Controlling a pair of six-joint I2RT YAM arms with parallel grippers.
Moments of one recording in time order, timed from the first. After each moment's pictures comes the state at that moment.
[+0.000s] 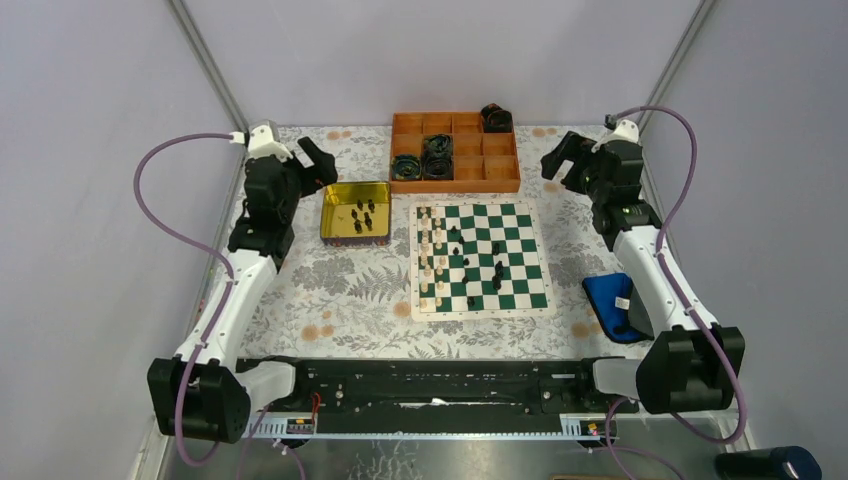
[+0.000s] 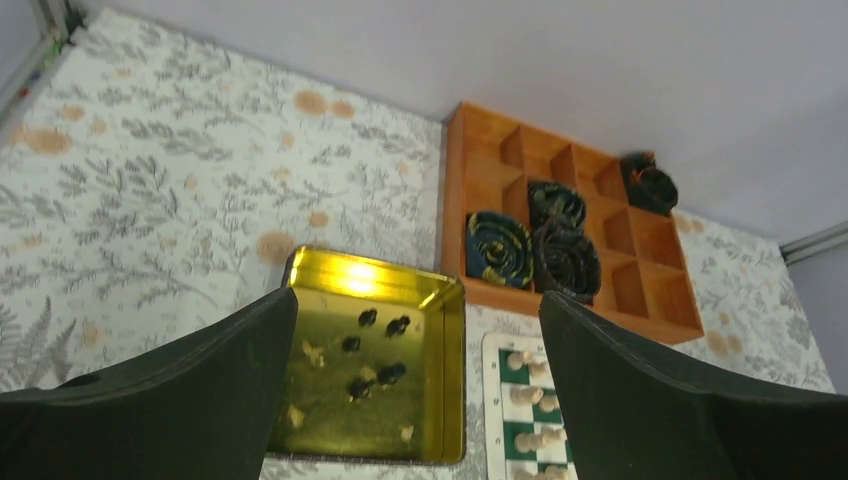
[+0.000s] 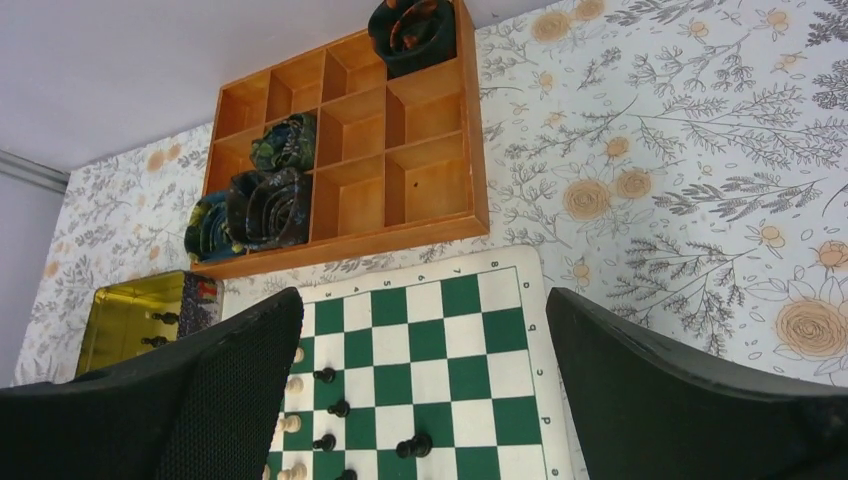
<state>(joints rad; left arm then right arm) -0.09 1.14 0.96 0.02 -0.09 -0.42 0.06 1.28 1.06 -0.11 -0.07 0.41</state>
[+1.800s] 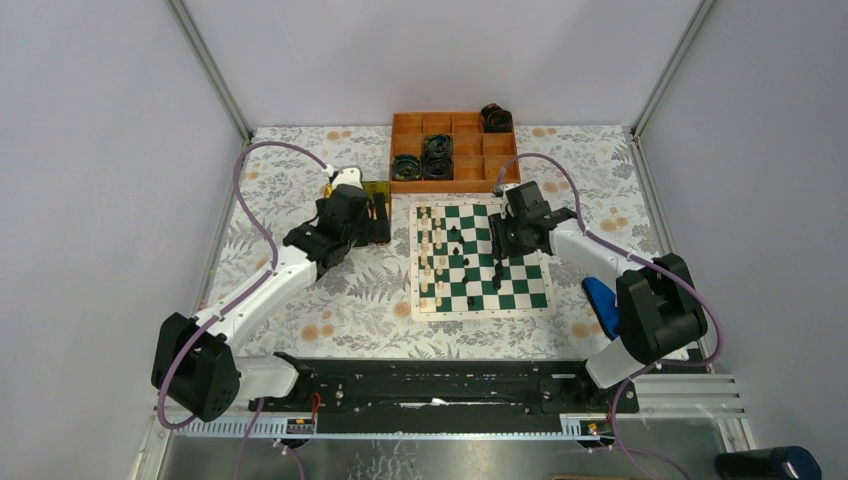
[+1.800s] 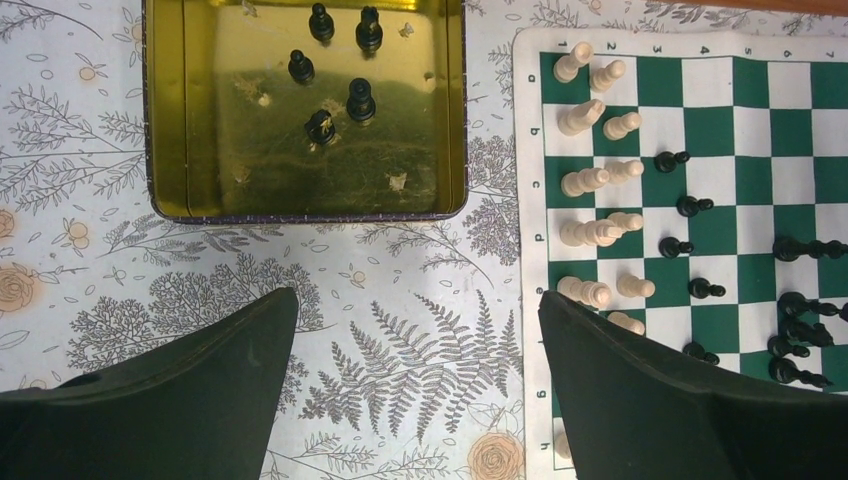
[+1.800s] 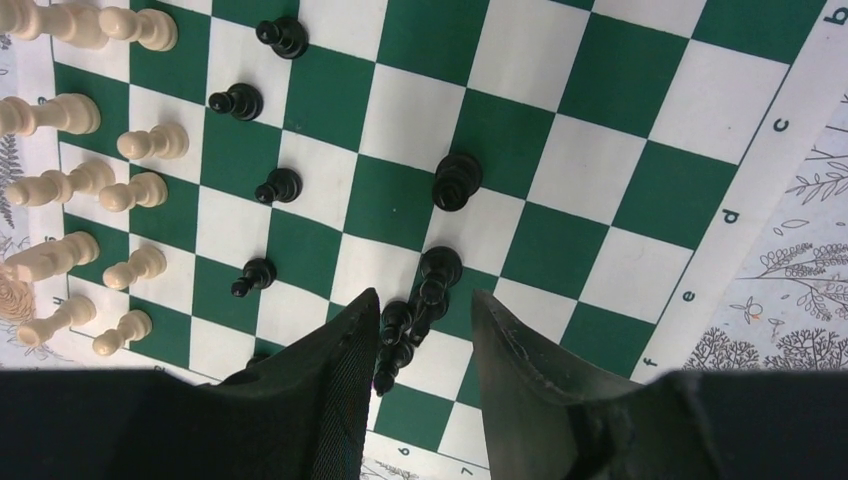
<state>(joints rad) -0.50 1.27 0.94 -0.39 -0.29 -0.46 0.43 1.56 0.98 -0.44 -0.07 0.17</state>
